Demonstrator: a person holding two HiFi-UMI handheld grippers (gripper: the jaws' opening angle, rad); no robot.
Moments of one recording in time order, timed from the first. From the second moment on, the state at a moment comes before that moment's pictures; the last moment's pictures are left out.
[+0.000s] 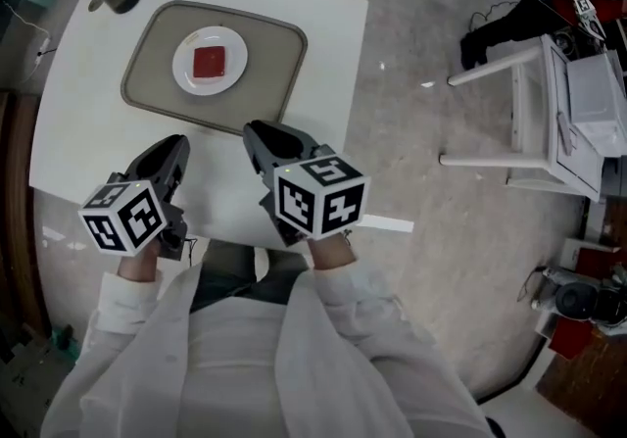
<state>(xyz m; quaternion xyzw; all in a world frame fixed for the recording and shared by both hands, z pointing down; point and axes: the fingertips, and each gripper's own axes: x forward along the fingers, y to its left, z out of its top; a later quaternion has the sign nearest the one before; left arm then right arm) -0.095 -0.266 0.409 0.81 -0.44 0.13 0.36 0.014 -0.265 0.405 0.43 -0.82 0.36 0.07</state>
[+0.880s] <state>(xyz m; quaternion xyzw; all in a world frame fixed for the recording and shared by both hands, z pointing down) -0.049 -0.077 0.381 0.81 -0.46 0.00 0.36 0.040 -0.095 0.377 0.35 -0.89 0.30 0.08</state>
